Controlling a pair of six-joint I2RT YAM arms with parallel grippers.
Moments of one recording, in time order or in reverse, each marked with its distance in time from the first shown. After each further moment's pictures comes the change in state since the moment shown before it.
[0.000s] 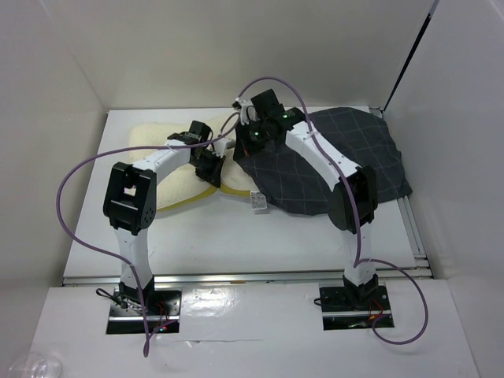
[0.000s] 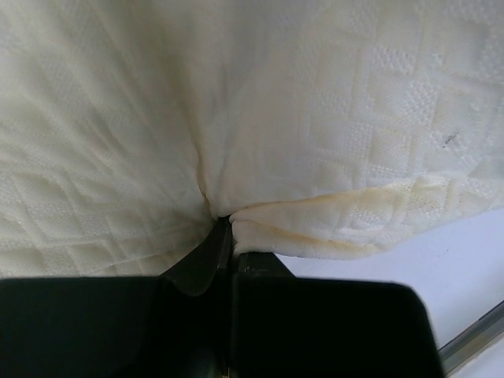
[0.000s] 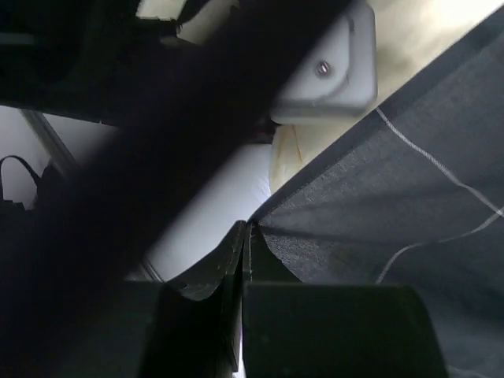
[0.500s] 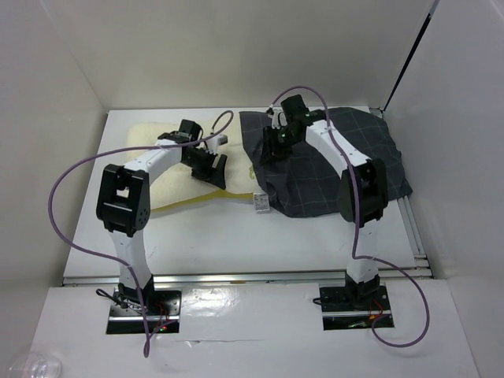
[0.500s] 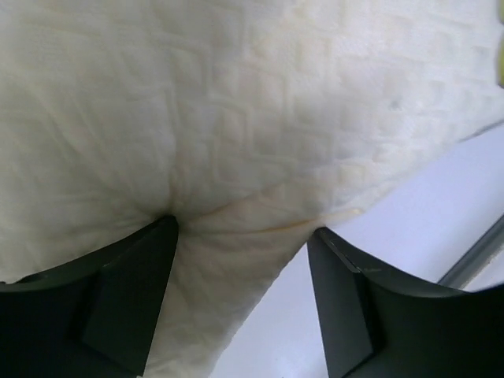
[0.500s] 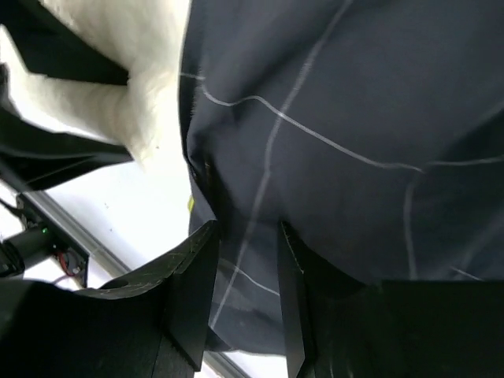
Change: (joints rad) left arm 0.048 -0.019 -0.020 0.000 0.133 -0.056; right arm -0.185 0.012 -0.184 -0.031 0.006 0.030
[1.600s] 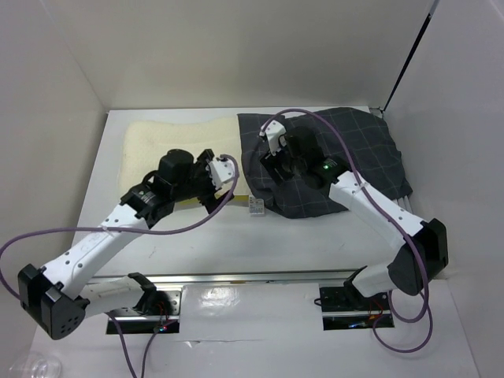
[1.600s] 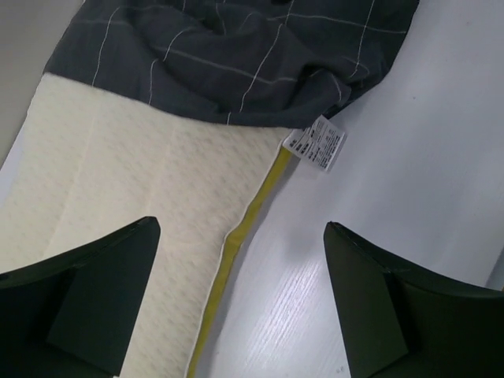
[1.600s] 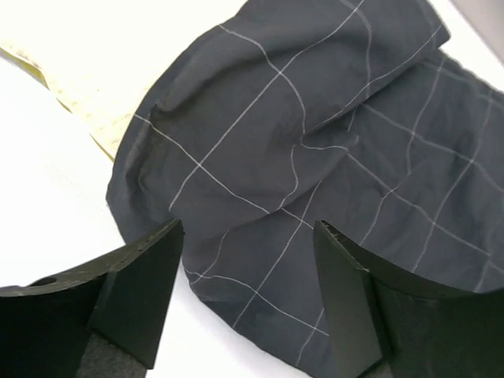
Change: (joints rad) left arm -0.328 -0.906 -0.481 0.268 -0.256 0.304; right arm 0.238 -0.696 -0.626 0.397 0.525 -0.462
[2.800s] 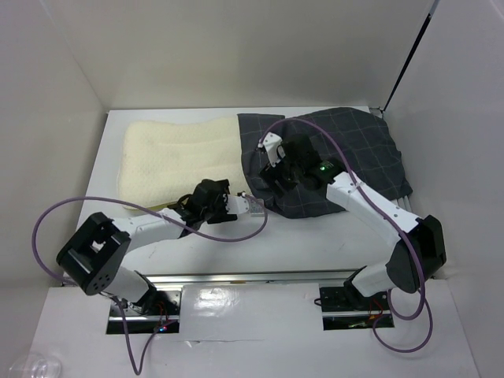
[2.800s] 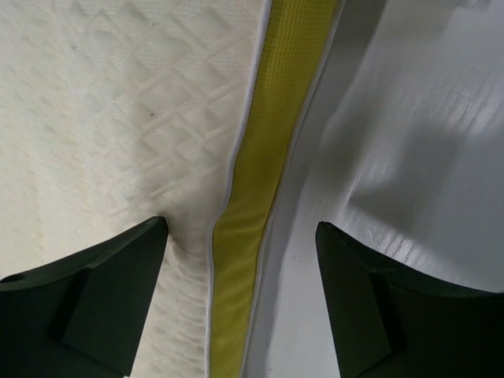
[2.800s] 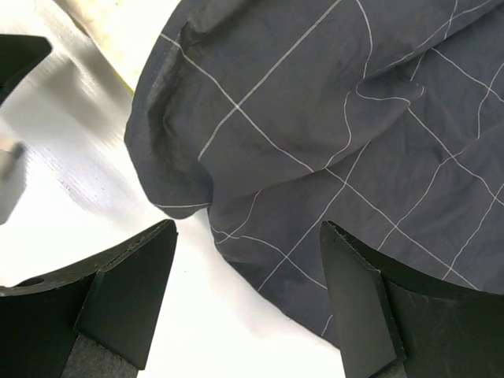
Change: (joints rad) left arm -0.078 0.361 -0.365 0.550 -0.386 0.383; right arm -0.002 0.039 -0.029 -0.109 -0.062 0.015
